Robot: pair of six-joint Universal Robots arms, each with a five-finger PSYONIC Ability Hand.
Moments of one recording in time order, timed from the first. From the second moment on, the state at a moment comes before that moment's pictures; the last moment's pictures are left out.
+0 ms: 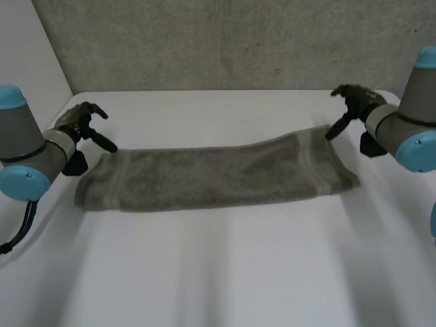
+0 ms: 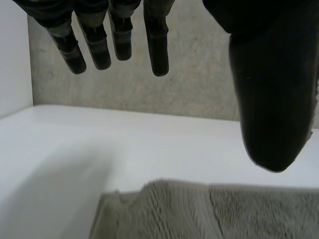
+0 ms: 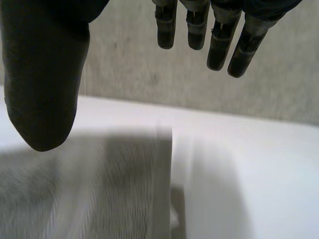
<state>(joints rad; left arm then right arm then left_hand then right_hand) 4.62 -2.41 -0.96 3.15 -1.44 2.80 1.76 -0.56 0.43 0.38 1.46 3.28 0.26 0.26 0.26 0.26 0.06 0.24 0.25 0.25 0.25 0.06</state>
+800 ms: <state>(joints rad) 4.62 -2.02 -1.65 3.43 -1.43 3.50 1.73 -1.05 1.44 0.00 1.27 2.71 0.26 0.26 0.26 0.26 0.06 0.37 0.36 0.37 0.37 0.21</state>
